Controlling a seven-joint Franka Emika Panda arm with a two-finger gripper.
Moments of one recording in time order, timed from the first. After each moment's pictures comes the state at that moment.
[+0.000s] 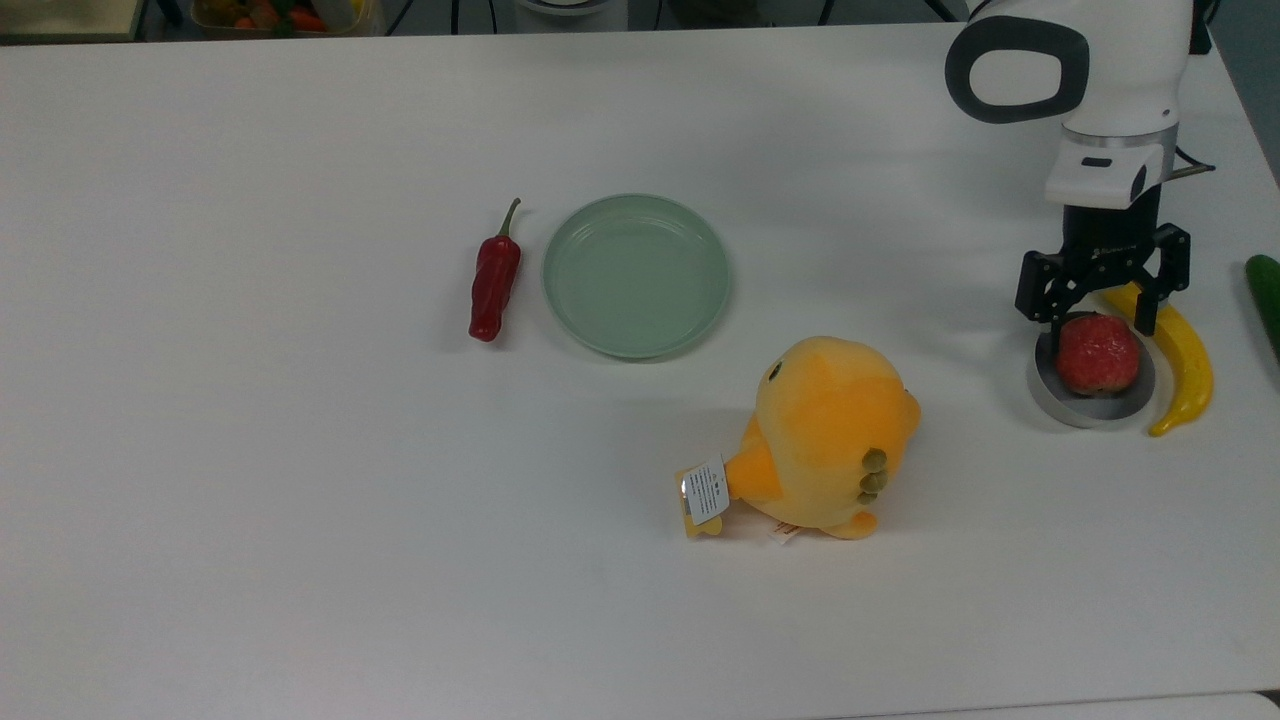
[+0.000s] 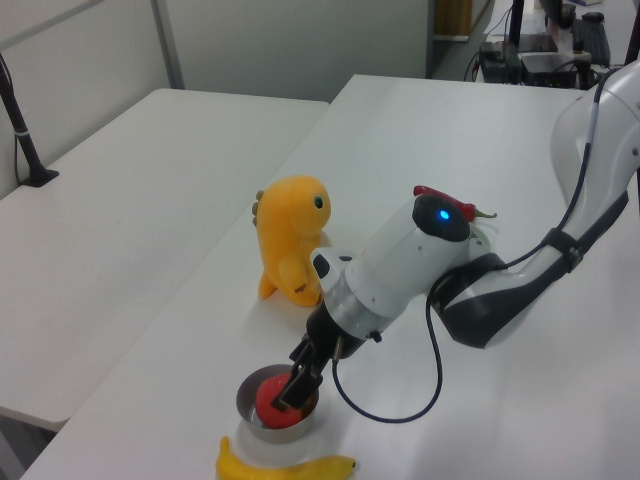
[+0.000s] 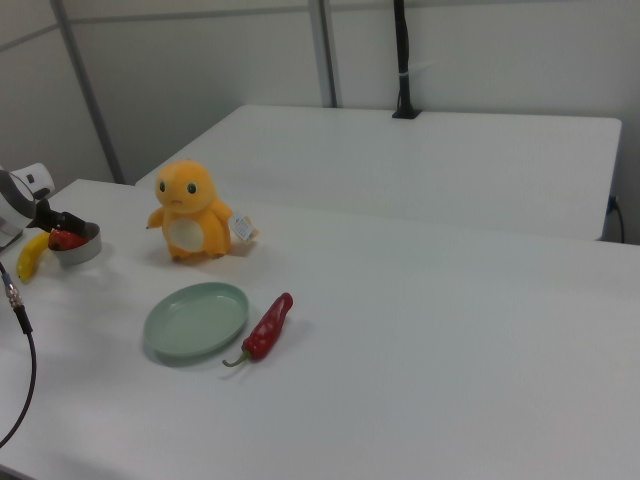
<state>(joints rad) 0.65 0.84 0.16 -1.23 -0.65 2.59 0.95</state>
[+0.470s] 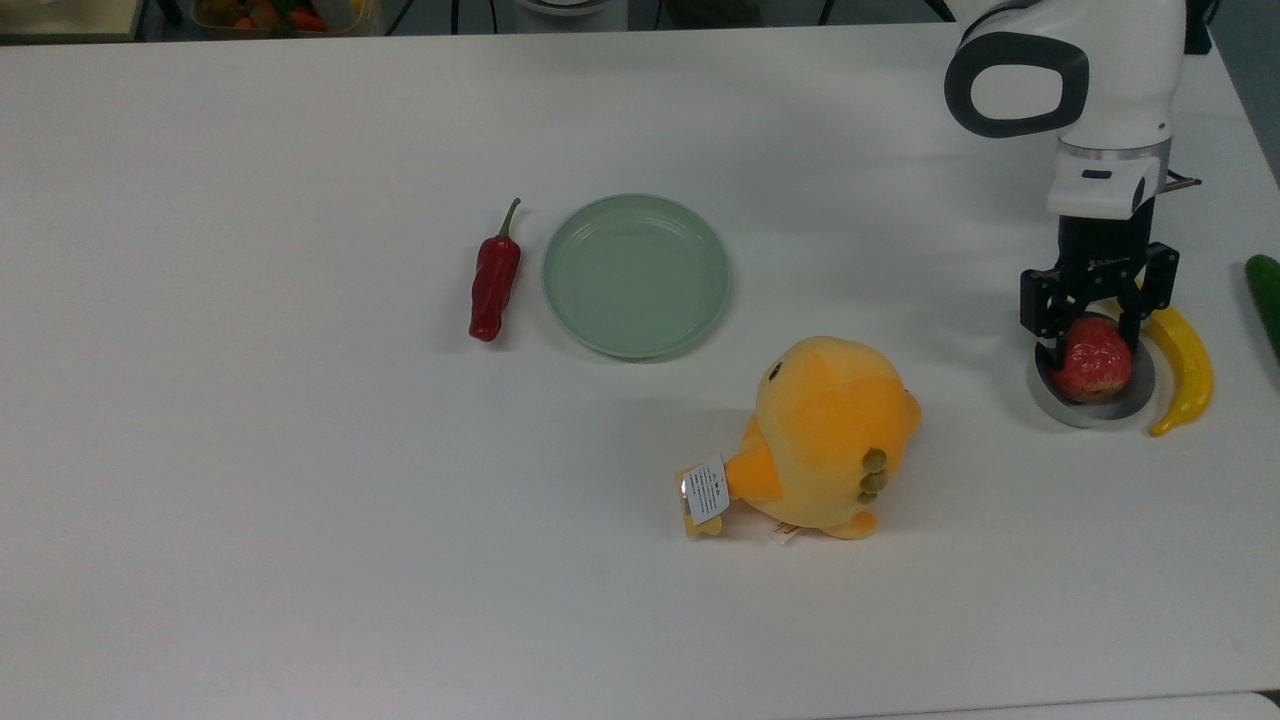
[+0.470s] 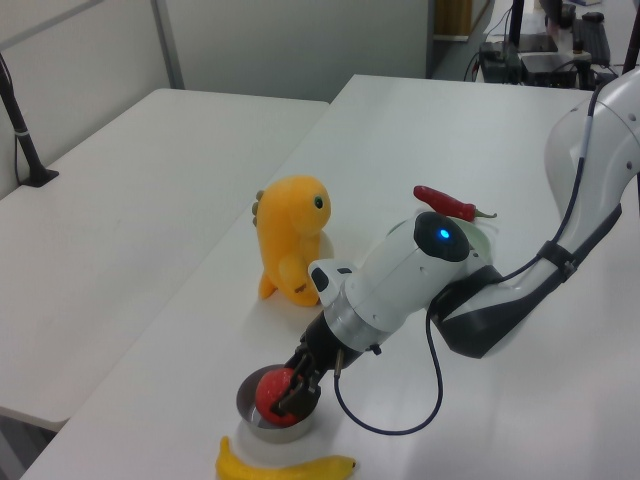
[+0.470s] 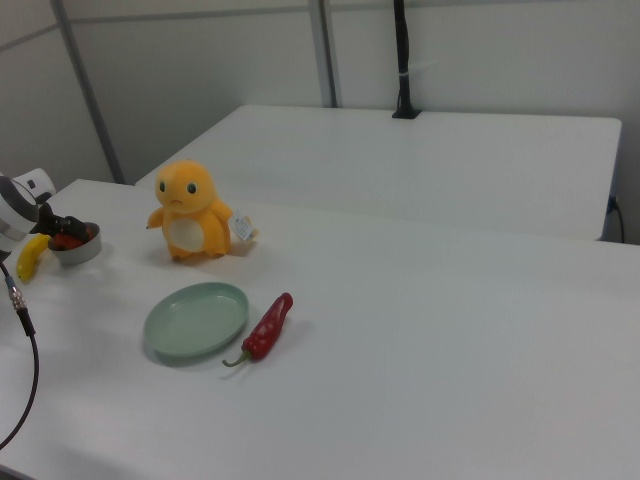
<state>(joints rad) 0.65 0.87 0.16 -1.21 -0.72 2.60 0.95</state>
